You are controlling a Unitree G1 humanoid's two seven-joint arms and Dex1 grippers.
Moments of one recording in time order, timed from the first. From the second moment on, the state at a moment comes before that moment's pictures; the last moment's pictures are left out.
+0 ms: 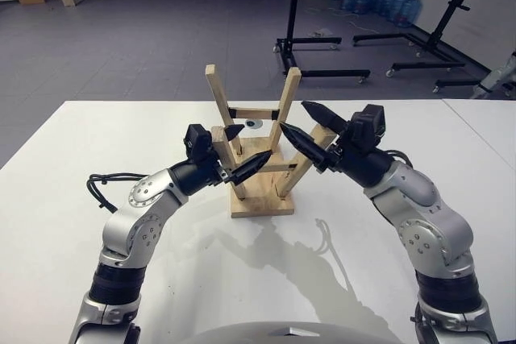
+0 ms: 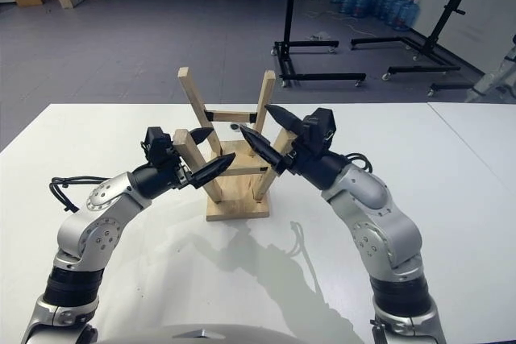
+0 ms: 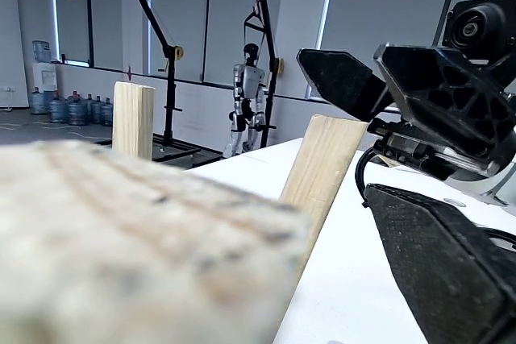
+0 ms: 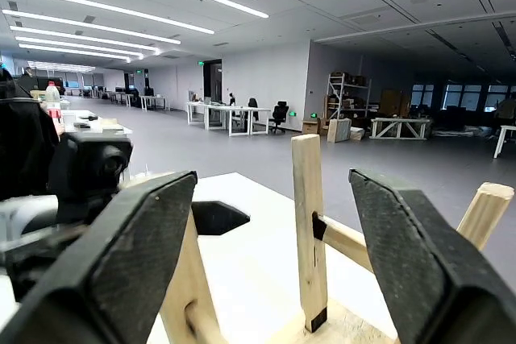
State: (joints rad) left arm -0.21 0.31 -0.06 -0.34 -0.61 0.45 -0.66; right arm -0.23 -0.41 -0.04 -0.55 0.72 0.45 0.44
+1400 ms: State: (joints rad) left arm -0.17 0.40 0.13 -0.13 -0.53 0.30 -0.69; right arm -0.06 -0.63 -0.08 -0.37 0.77 0.54 0.92
